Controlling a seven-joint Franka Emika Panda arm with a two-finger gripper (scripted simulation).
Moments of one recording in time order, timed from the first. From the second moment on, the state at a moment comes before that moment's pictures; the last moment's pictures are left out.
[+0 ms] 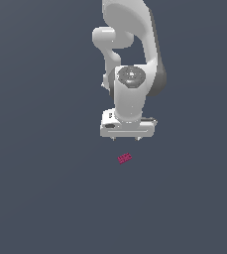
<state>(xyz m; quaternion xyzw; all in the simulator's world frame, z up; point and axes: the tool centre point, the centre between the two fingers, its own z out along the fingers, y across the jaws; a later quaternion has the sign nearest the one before) 0.007 0.054 0.155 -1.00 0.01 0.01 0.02</state>
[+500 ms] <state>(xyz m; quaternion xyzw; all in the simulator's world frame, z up) 0.012 0.056 0.135 -0.99 0.13 0.01 0.02</state>
